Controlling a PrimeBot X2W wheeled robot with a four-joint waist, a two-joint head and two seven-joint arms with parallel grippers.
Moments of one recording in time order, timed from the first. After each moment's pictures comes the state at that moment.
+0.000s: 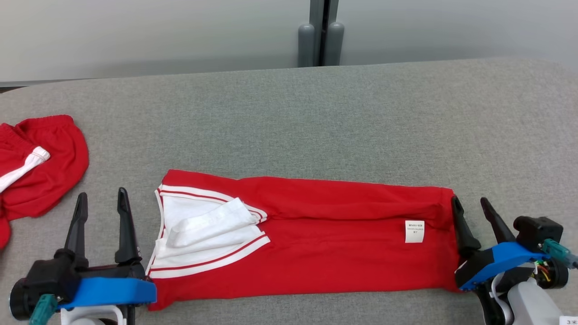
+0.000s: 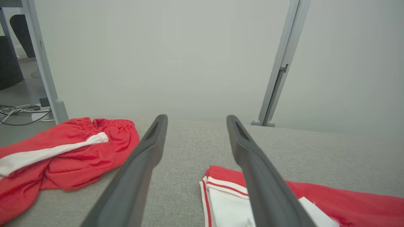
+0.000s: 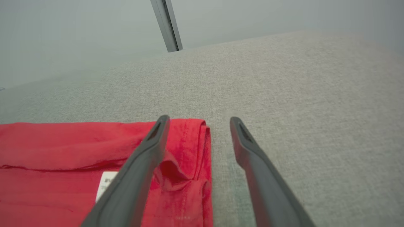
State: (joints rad) left arm -0.06 0.16 0.00 0.13 -0.30 -0.05 -0.26; right arm -0.30 -0.18 0.05 0.61 0.37 0.13 -0.26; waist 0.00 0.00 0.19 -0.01
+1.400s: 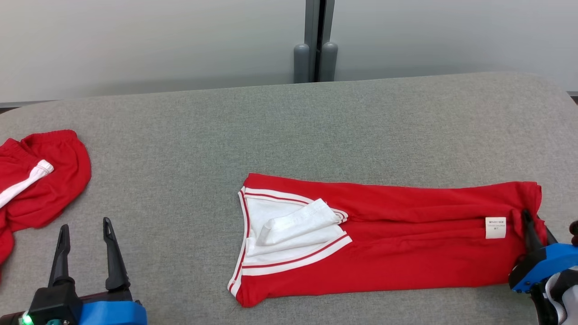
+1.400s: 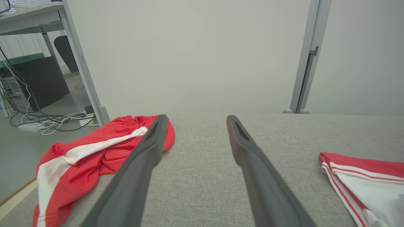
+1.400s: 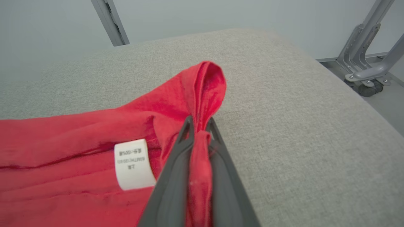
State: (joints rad) left arm 0.04 0.05 0.16 0.10 -0.02 -0.02 -0.26; right arm -0.37 -0.34 0.01 0.86 0.42 0.13 -0.26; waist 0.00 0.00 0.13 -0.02
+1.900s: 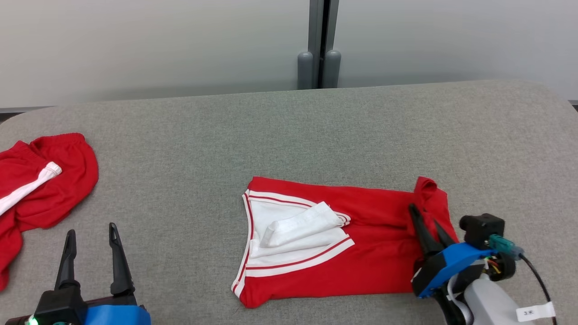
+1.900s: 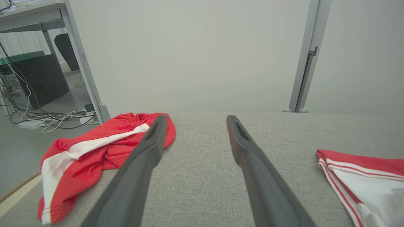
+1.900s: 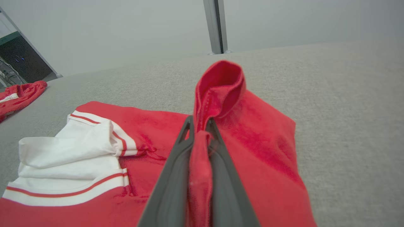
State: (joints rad) left arm 0.05 0.05 0.15 0.12 -0.03 -0.03 -0.26; right arm -0.37 -0.18 0.27 0.70 0.45 0.13 -0.26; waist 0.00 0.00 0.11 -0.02
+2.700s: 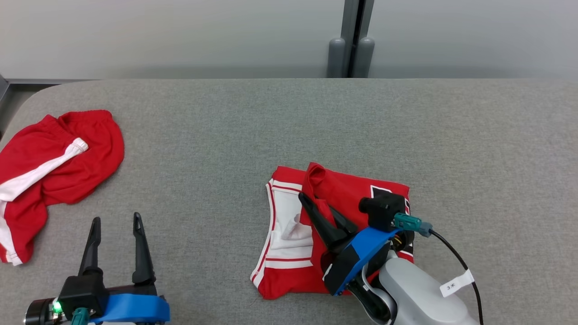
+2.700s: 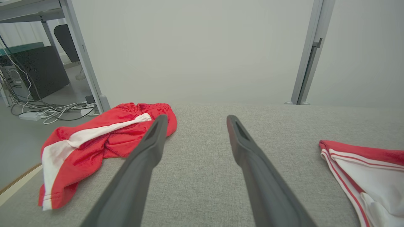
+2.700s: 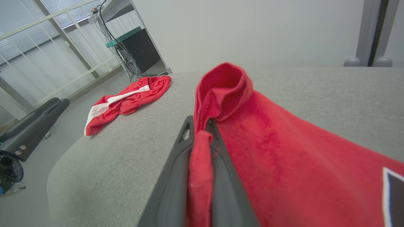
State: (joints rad) left arm 0.01 0.05 0.08 0.15 -0.04 -0.03 -0.26; right arm -0.53 -0.05 0.69 0.64 0.64 0.13 -0.26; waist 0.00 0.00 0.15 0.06
